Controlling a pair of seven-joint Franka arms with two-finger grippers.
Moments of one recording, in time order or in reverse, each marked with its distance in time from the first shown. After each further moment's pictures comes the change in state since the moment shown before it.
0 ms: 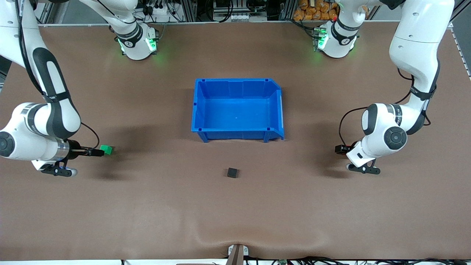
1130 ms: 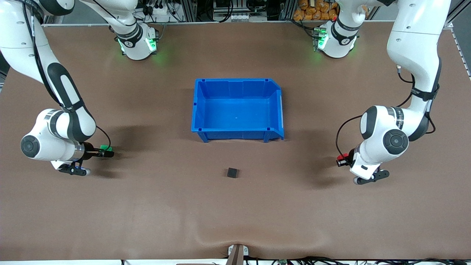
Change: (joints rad) left arm -0.072 -0.006 -0.003 0.205 0.005 -0.146 -0.555; right arm -0.003 0.094 -0.004 -0.054 0.001 0.137 0.002
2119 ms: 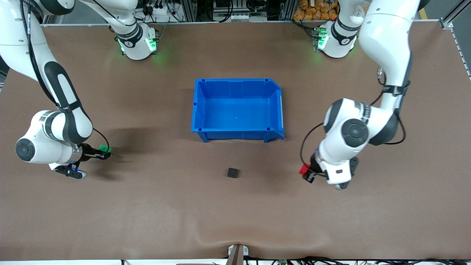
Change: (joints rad) left arm -0.249 0.077 -0.012 0.287 -0.038 -0.060 -0.934; right arm 0.001 -0.014 0.017 0.070 0.003 -0.098 0.135
